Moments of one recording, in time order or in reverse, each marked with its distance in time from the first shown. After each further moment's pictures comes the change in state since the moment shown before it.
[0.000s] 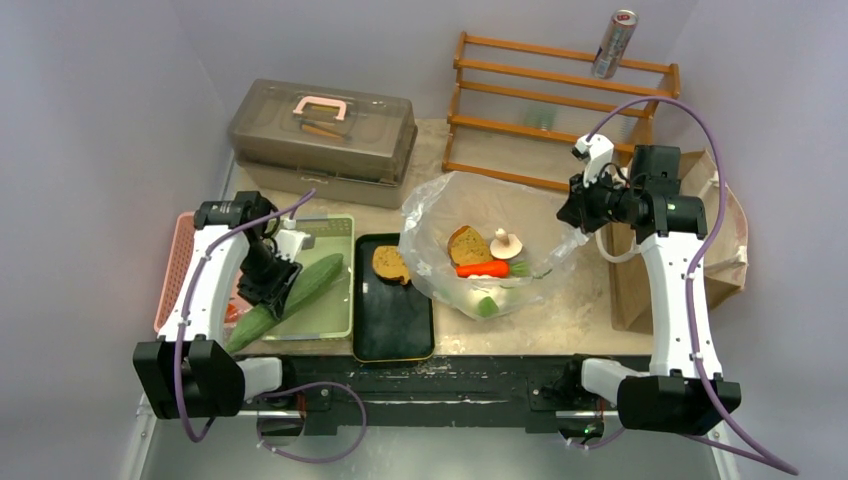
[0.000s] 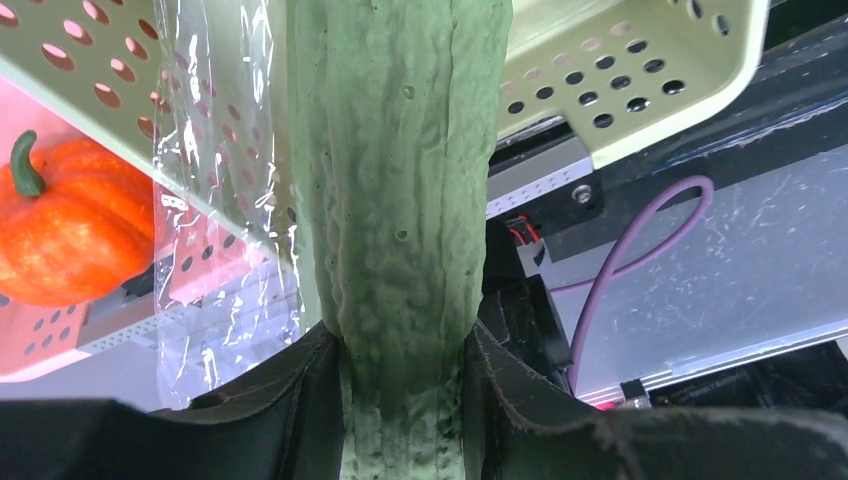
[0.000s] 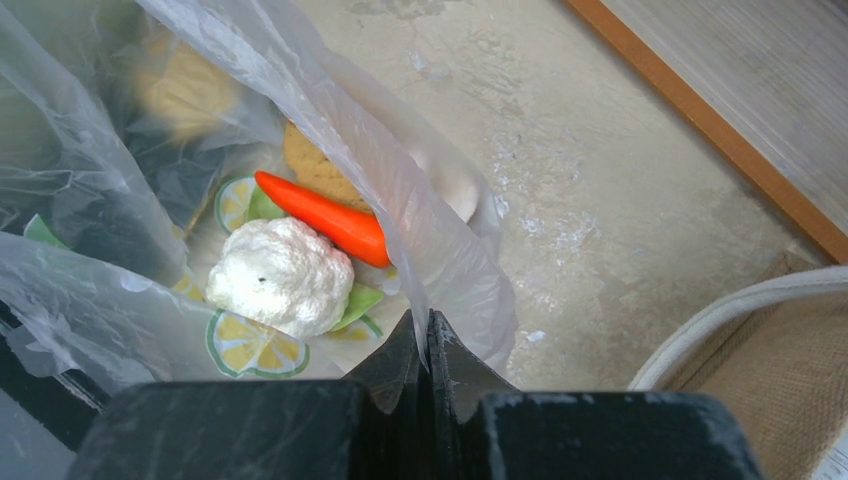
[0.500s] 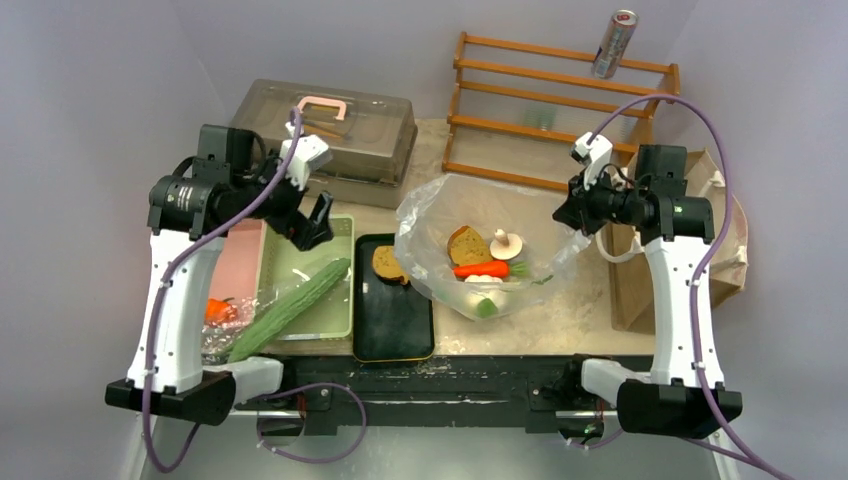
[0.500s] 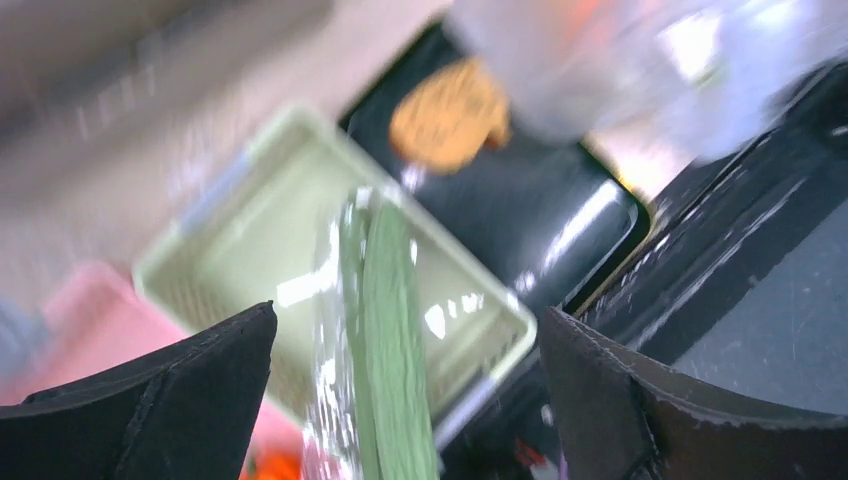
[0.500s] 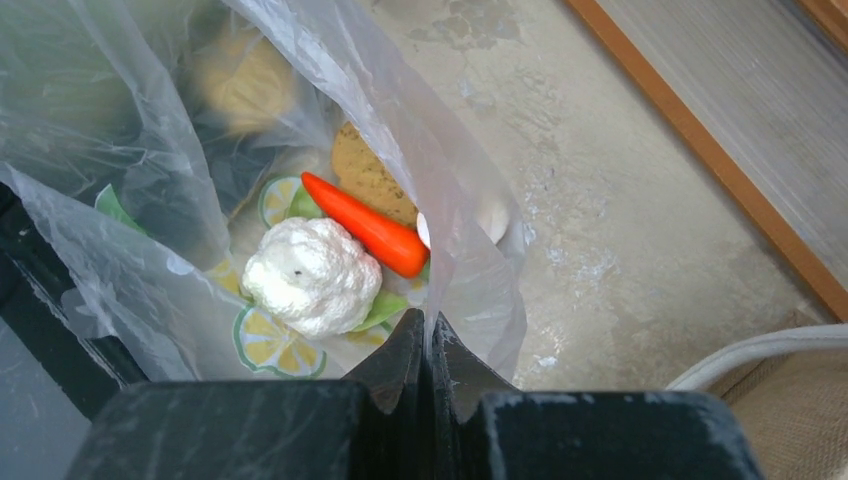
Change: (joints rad) left arm -0.137 -0.015 0.530 0.134 0.298 -0.019; right arm 0.000 -0.008 0.050 -0.049 -0.116 -0.062
